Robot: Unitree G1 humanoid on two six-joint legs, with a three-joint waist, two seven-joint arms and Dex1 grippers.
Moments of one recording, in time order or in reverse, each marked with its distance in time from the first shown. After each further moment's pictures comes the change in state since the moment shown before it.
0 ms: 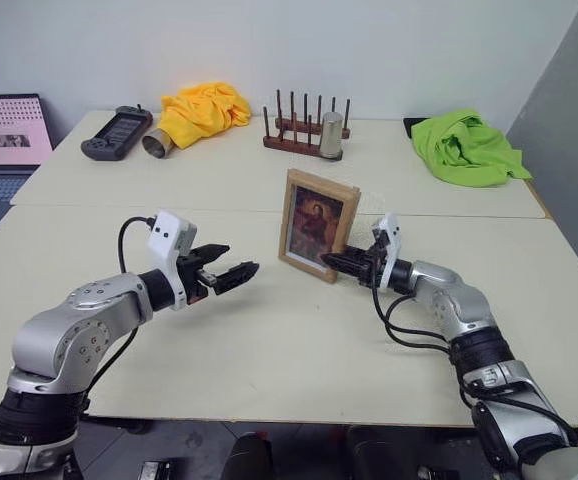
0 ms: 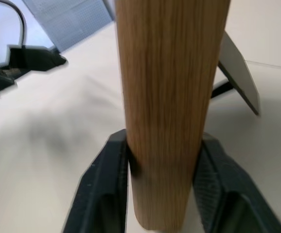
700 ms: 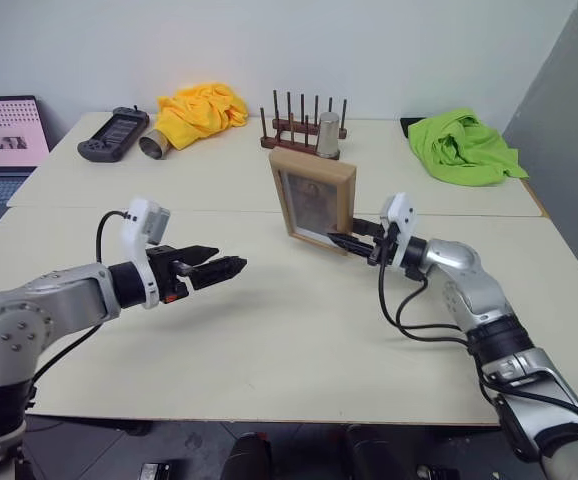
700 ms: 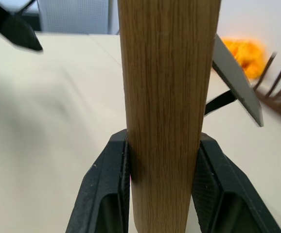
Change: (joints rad) left arm 0.014 0.190 0.083 -0.049 -0.369 0.165 0.123; right arm -0.108 -0.086 0.103 -0.012 0.011 -0.258 -0.004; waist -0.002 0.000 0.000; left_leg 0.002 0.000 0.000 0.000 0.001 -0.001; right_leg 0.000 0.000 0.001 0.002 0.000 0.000
